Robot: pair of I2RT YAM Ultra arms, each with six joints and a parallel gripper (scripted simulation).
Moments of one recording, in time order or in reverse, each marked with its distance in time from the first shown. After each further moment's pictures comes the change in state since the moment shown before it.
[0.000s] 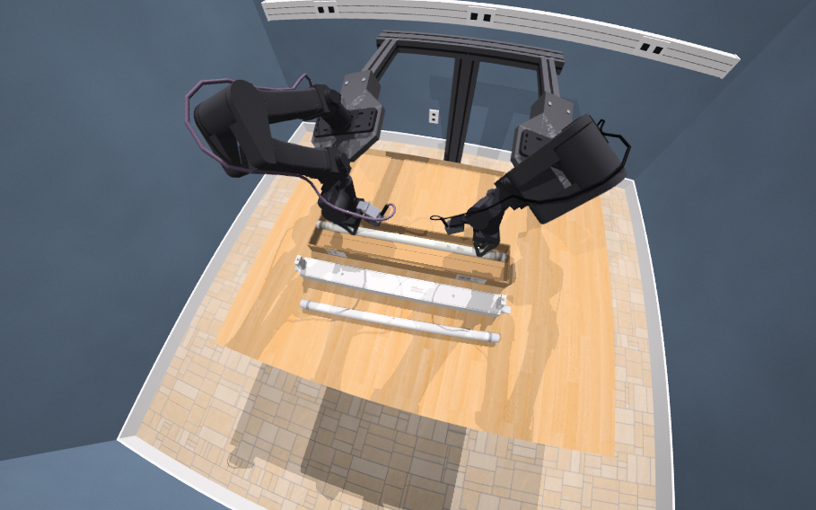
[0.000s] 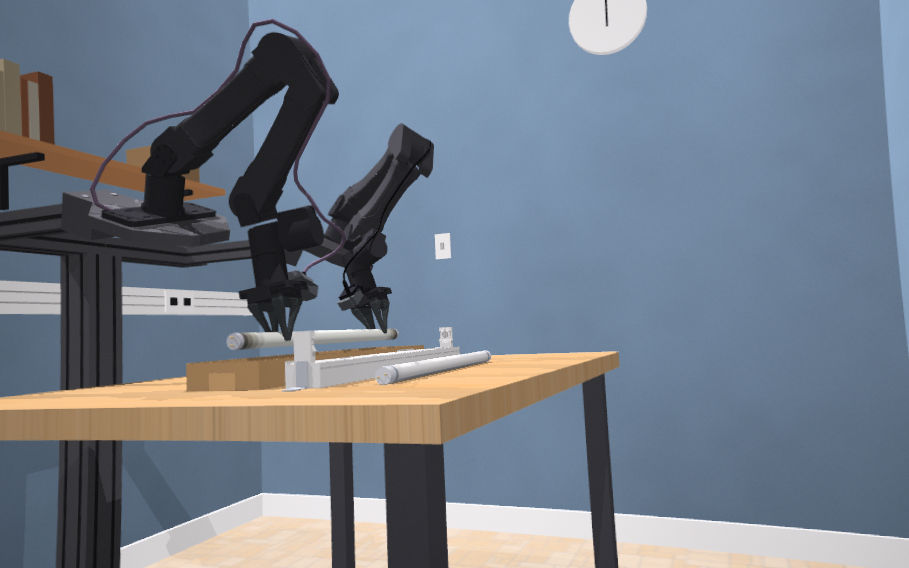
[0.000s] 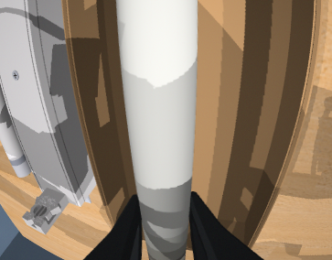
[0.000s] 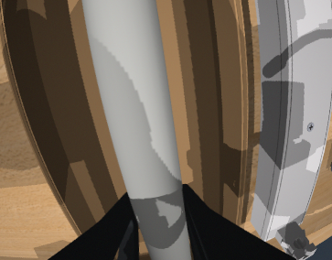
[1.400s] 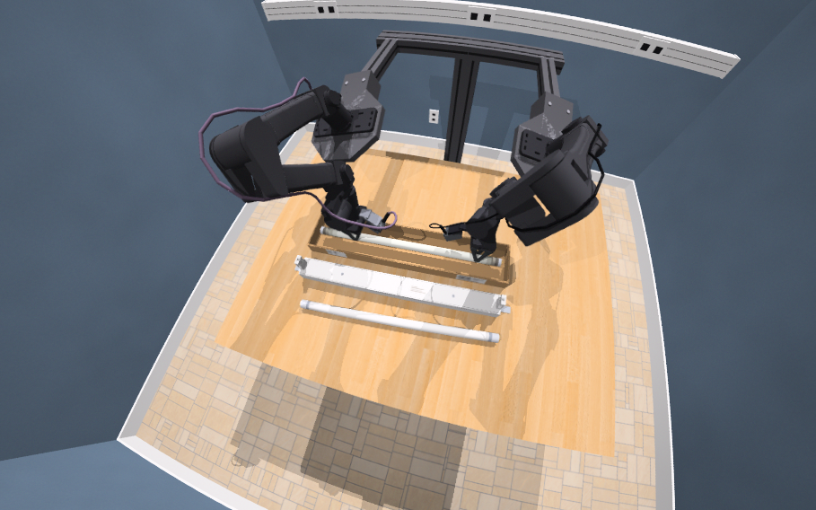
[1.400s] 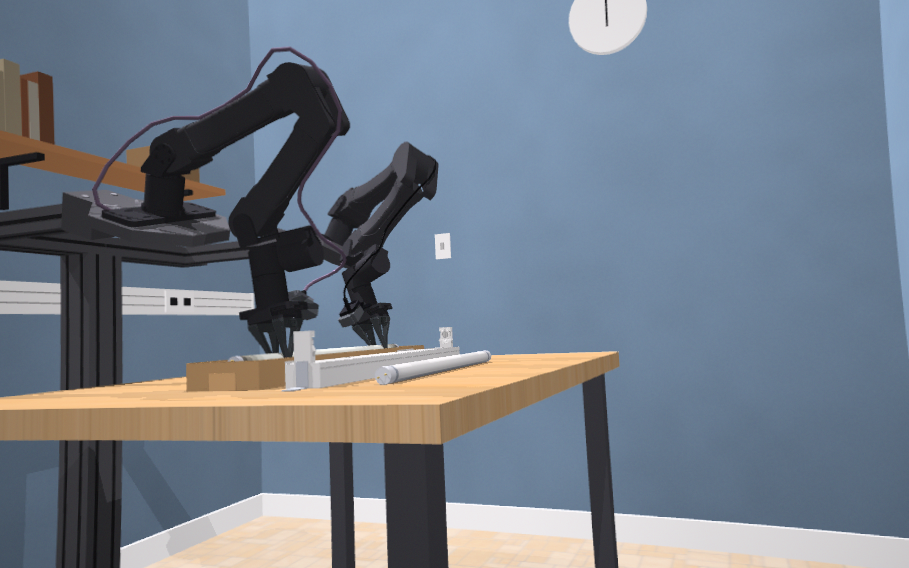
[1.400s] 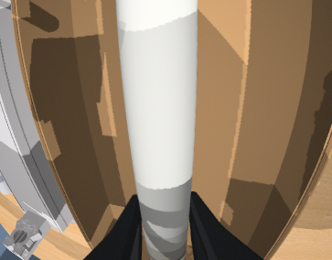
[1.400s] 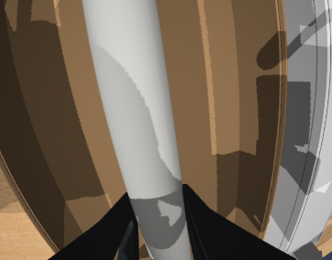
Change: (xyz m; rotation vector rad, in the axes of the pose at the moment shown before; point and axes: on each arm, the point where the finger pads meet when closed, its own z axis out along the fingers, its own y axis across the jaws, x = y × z) left arm 0.000 -0.011 0.035 -0.001 0.000 0.001; right arm 0.000 0.005 0.036 0.002 -0.001 0.000
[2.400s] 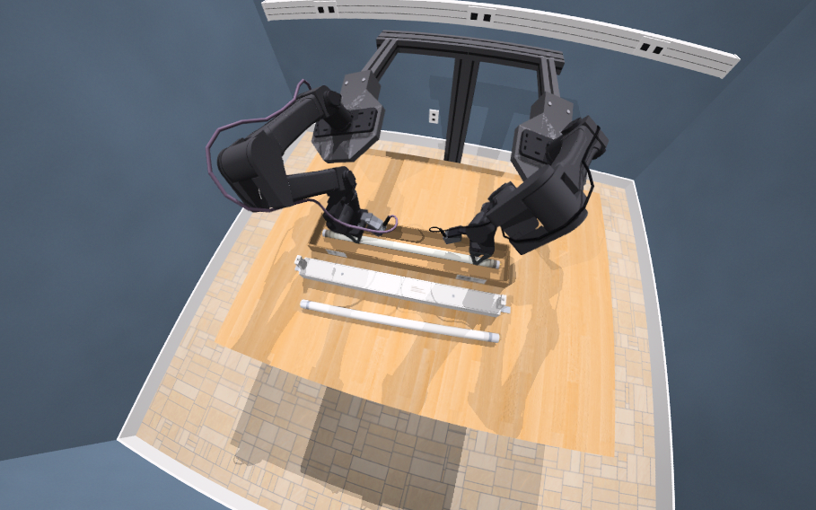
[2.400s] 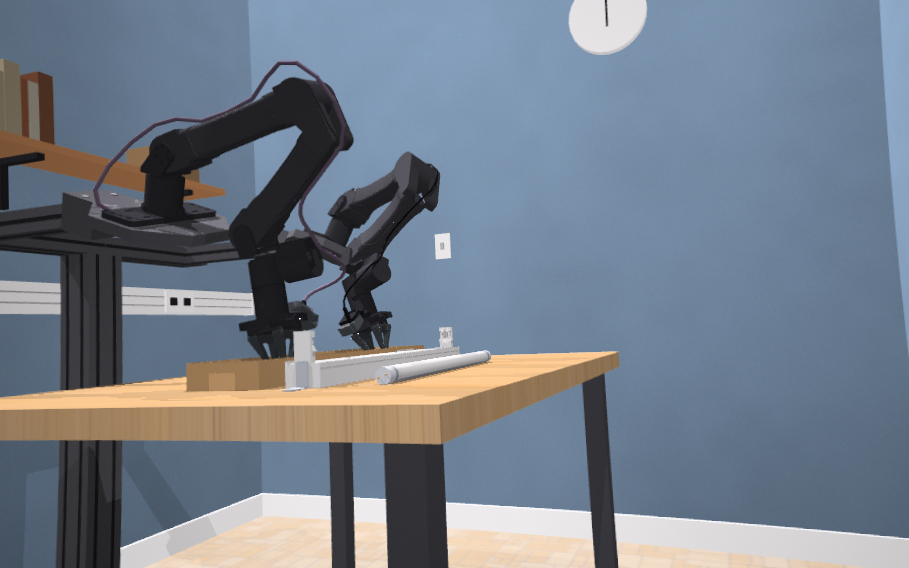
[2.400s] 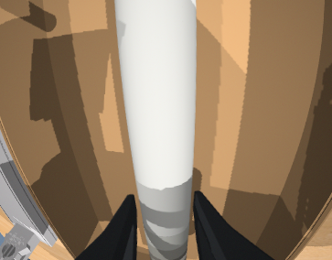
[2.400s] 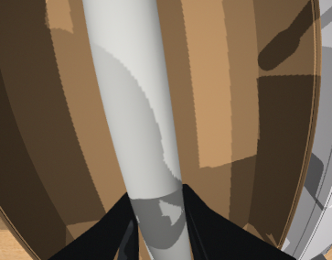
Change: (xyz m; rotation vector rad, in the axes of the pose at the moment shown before) left arm 0.001 -0.008 0.018 0.003 0.003 0.007; right arm 0.000 0.004 0.019 -0.004 0.000 -0.002
